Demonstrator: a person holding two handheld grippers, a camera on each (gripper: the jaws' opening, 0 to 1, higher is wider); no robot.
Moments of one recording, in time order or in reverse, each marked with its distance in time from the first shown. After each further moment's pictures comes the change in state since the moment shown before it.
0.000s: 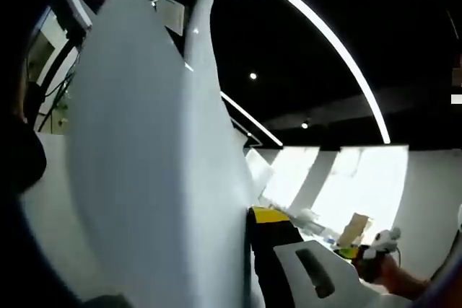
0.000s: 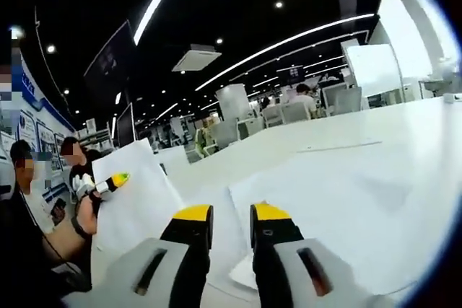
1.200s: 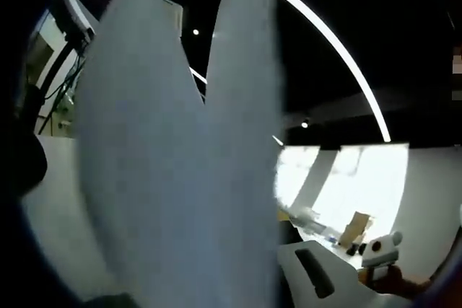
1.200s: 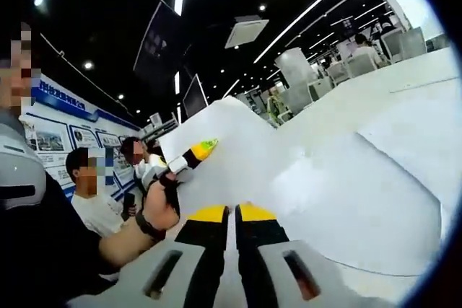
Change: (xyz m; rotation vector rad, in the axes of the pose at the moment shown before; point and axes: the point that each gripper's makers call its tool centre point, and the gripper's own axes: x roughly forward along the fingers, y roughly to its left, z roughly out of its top) left arm 0.000 0.000 -0.001 0.013 -0.002 0.003; right arm 0.041 0.162 -0.066 0.163 0.163 0.464
